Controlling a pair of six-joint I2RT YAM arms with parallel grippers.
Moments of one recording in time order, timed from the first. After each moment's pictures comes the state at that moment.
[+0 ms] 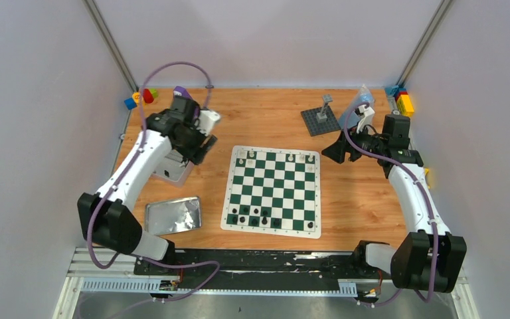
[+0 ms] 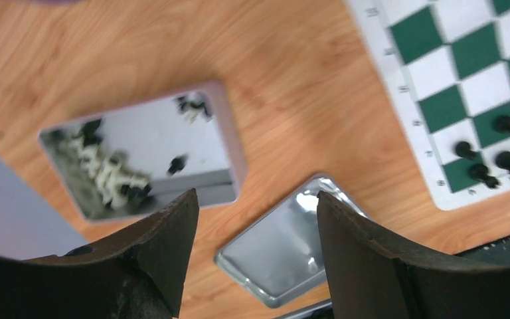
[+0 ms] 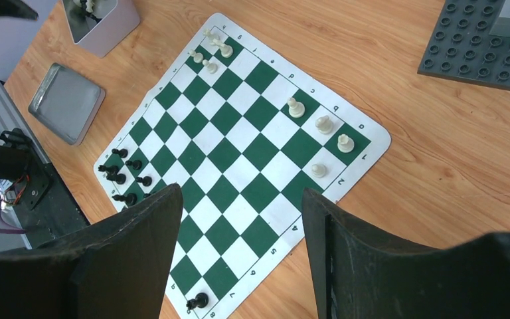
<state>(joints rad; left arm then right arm) -0.41 1.47 1.37 -1.02 0.03 0.37 -0.09 1.19 0.96 -0.43 -0.87 -0.11</state>
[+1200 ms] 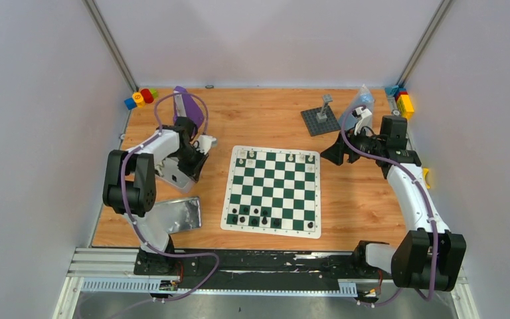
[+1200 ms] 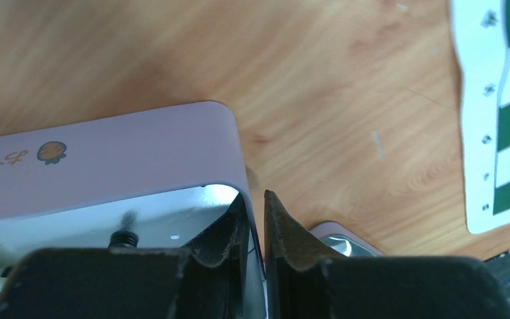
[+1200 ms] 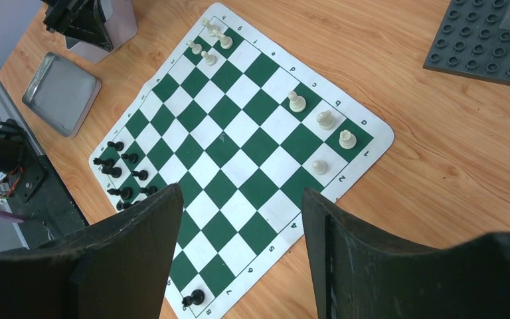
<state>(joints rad) -0.12 1.79 1.17 -0.82 0.24 0.43 -0.07 1.20 0.95 -0.43 -0.87 -0.14</state>
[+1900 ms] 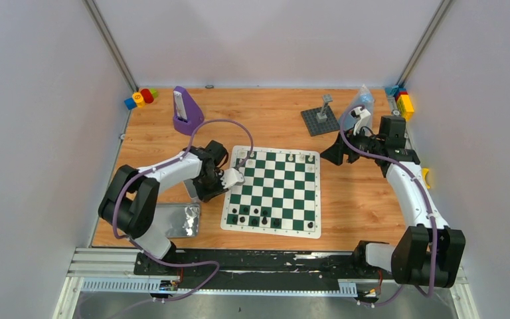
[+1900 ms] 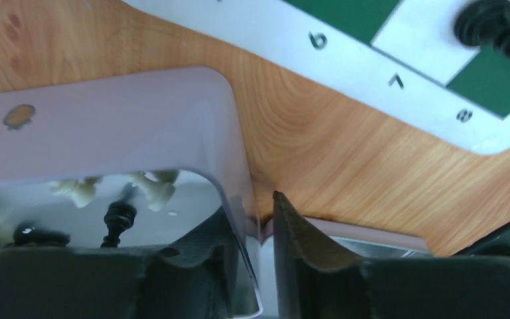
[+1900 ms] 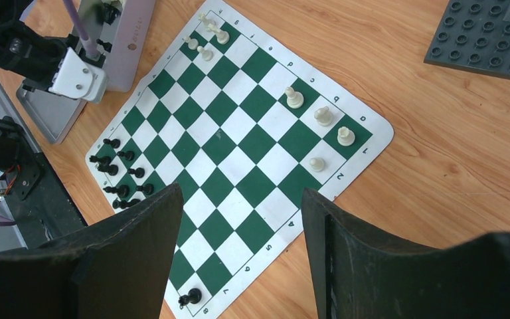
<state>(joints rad) -0.50 1.62 0.95 -0.82 0.10 0.71 -0.07 1.22 0.95 -0.43 -0.87 -0.15</state>
